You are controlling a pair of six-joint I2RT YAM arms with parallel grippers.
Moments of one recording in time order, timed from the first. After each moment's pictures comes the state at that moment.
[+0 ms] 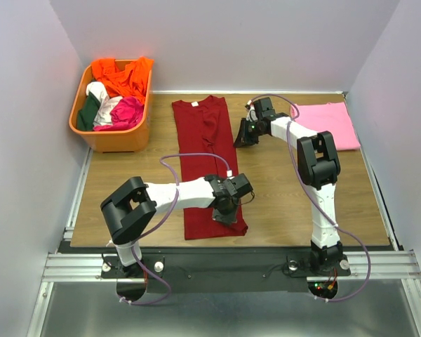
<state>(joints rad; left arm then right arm) -1.11 1.74 1.15 -0.70 0.00 -0.80 0.30 2.30 1.77 -0.43 -0.41 0.39</state>
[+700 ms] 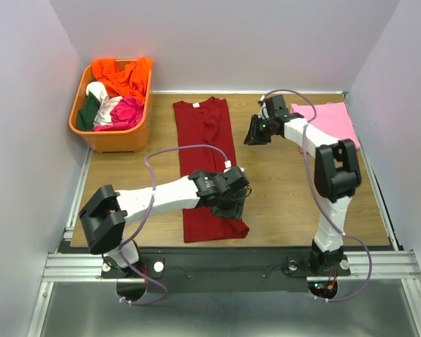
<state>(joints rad) -1.12 1.60 1.18 -0.72 0.00 -0.81 0.29 2.11 1.61 -0.44 -0.34 0.39</state>
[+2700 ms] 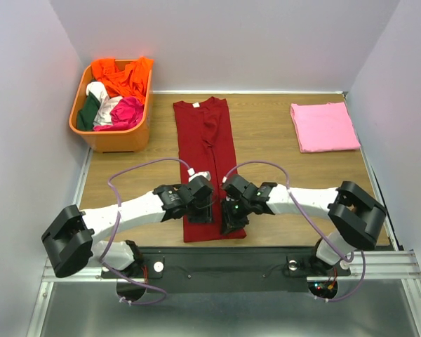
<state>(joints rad) -0.99 1.25 0.76 -0.55 -0.02 -0.92 0.98 1.58 0.84 -0.37 -0.35 0.83</state>
